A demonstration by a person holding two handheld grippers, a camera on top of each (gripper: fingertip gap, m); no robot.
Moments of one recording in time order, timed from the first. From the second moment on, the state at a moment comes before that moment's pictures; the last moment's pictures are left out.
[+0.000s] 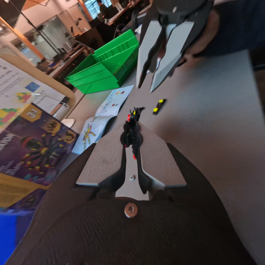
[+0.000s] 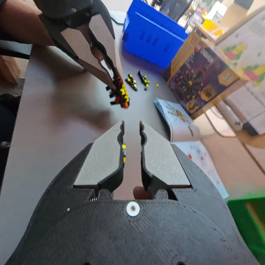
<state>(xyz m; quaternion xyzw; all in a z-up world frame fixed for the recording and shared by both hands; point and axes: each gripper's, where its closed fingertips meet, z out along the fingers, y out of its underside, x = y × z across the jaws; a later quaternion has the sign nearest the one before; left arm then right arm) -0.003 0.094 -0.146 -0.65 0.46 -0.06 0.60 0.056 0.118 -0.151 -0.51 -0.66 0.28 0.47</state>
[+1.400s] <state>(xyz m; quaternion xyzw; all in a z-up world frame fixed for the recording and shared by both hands) 0.007 0.109 -0.181 -0.56 0.57 0.21 0.57 0.033 0.099 -0.172 -0.64 -0.54 0.48 0.26</state>
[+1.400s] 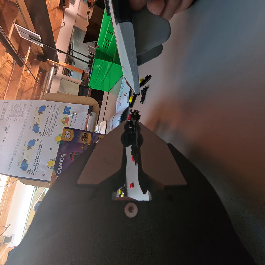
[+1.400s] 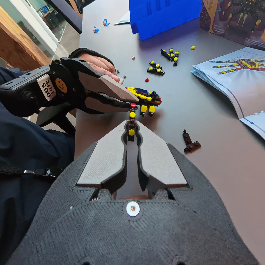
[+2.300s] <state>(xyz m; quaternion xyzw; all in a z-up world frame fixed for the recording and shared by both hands) 0.007 0.108 -0.189 -0.53 0.59 0.26 0.56 0.032 0.093 -0.182 -0.65 -0.55 0.47 0.22</state>
